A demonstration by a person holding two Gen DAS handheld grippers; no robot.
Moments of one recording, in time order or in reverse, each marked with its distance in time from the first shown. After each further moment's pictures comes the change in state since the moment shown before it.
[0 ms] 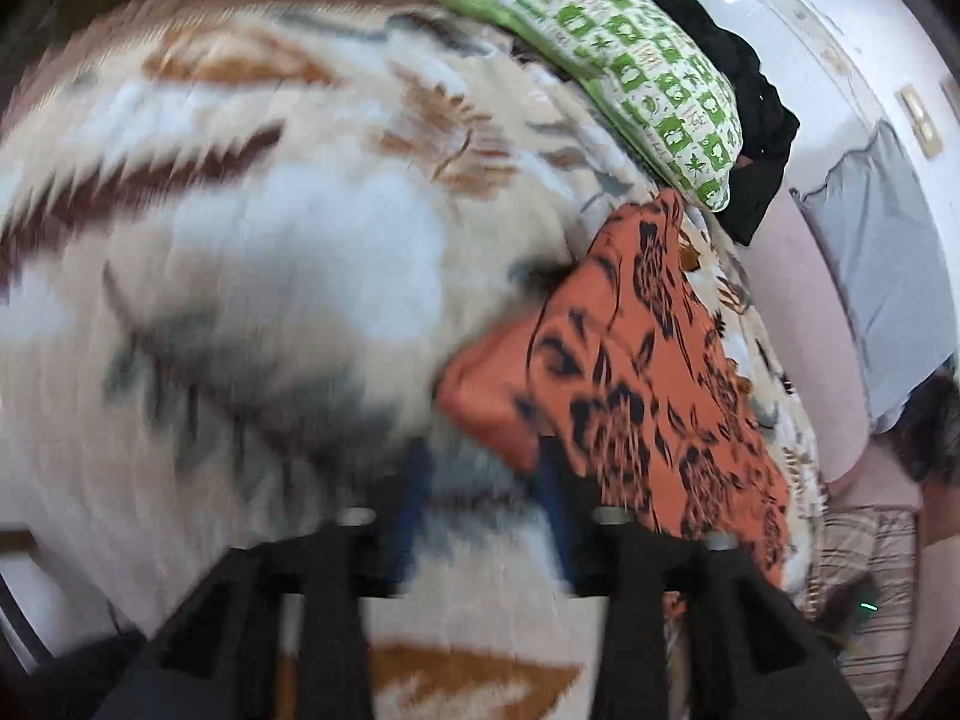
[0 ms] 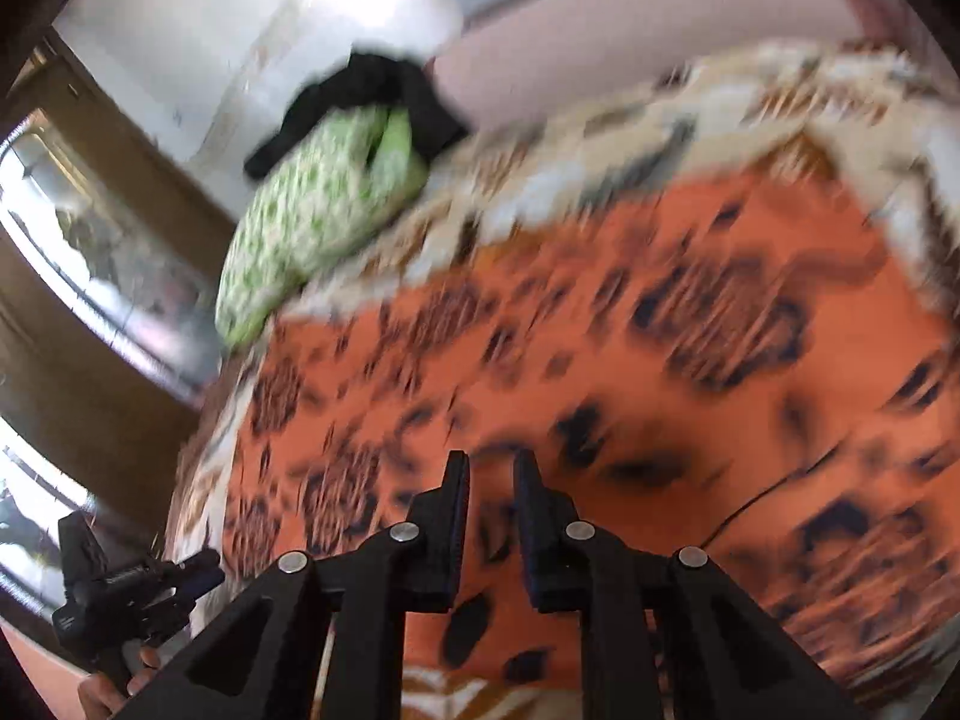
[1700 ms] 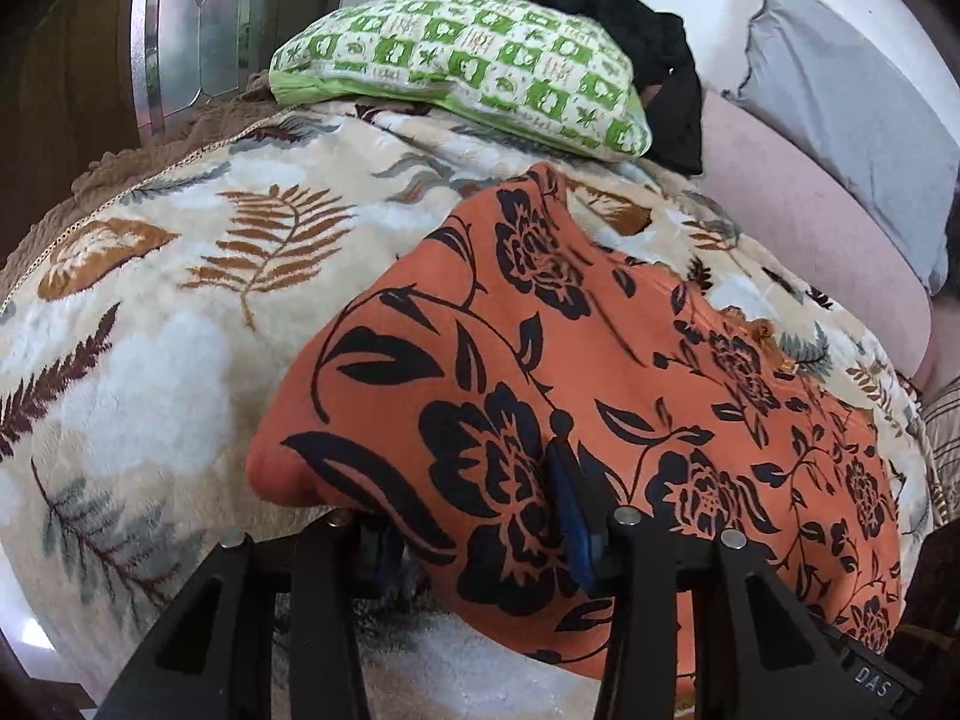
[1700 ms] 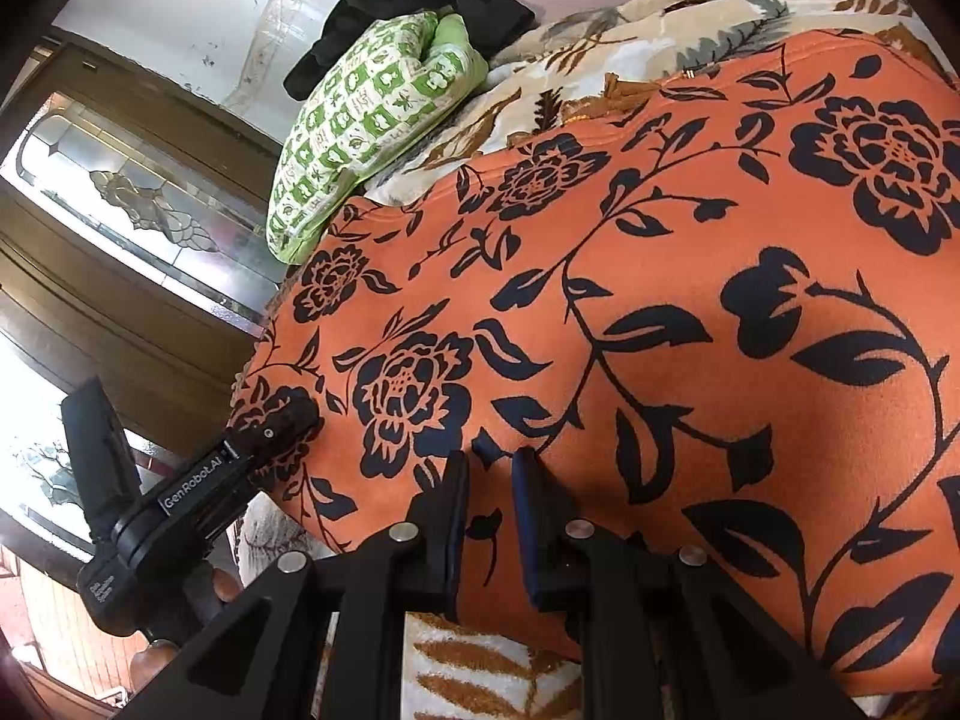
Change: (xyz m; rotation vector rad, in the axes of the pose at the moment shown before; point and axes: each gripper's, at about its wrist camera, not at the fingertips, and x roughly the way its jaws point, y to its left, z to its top) left arm 0.055 -0.109 -0.010 0.420 -0.172 0.185; right arm 0.035 0.021 -0.022 -0.018 0.133 0.181
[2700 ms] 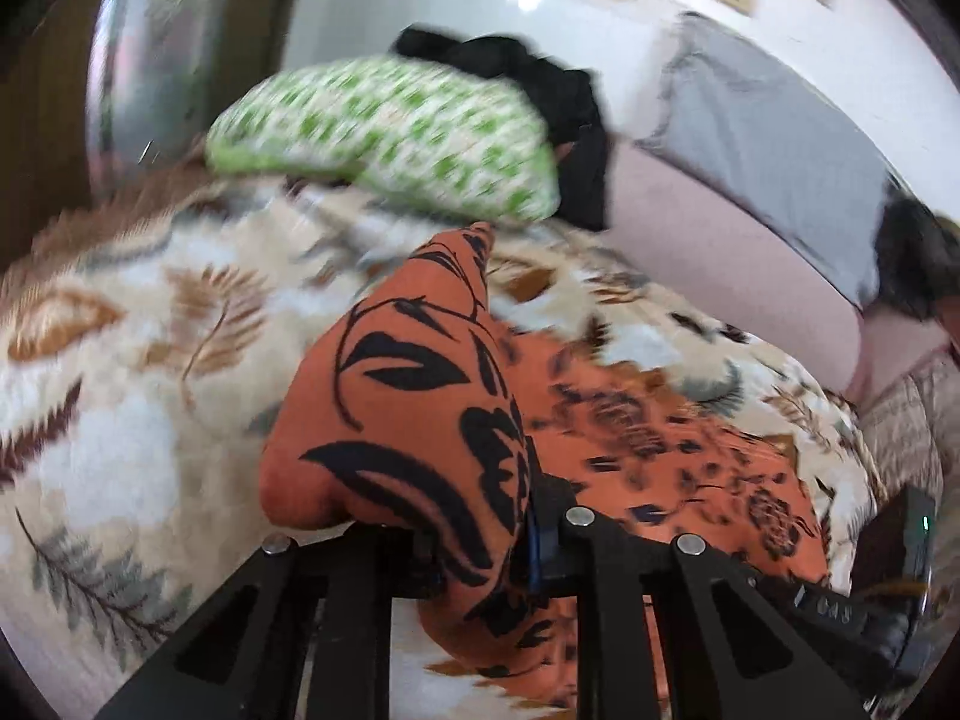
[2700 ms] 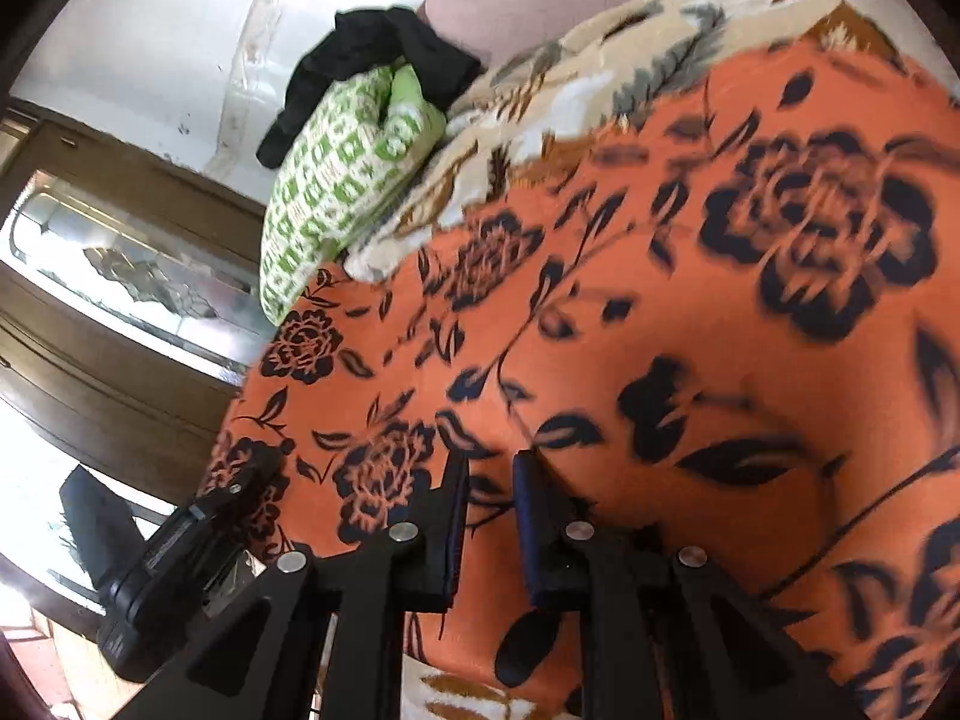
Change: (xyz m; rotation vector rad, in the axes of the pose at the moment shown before) left arm -0.051 -0.050 0.009 0.096 -0.158 -0.162; right arm -0.027 -0.028 0.025 0.121 -0.085 0.041
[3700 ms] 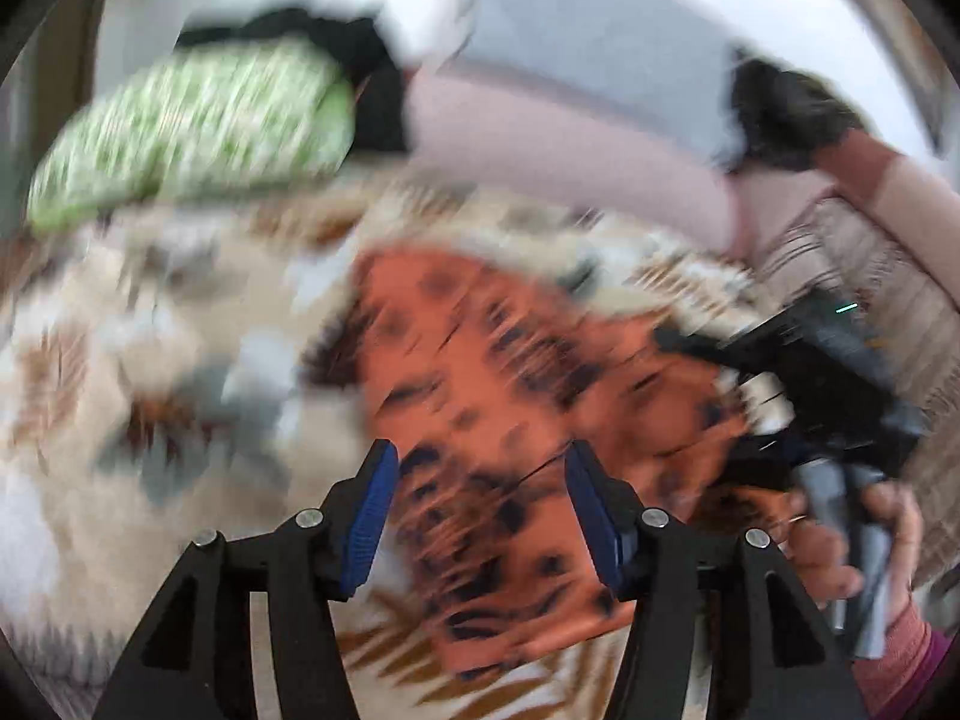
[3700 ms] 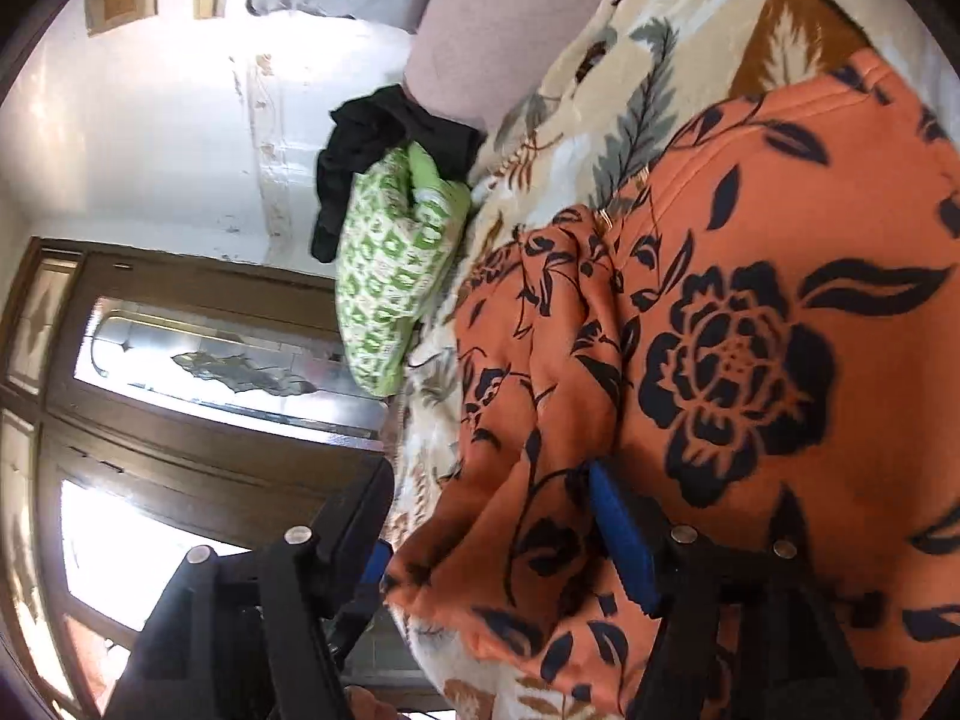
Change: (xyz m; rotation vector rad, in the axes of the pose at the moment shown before) left arm 0.043 -0.051 -0.019 0.231 0.223 -0.253; right arm -0.029 -0.048 0.061 0.212 -0.010 0.253
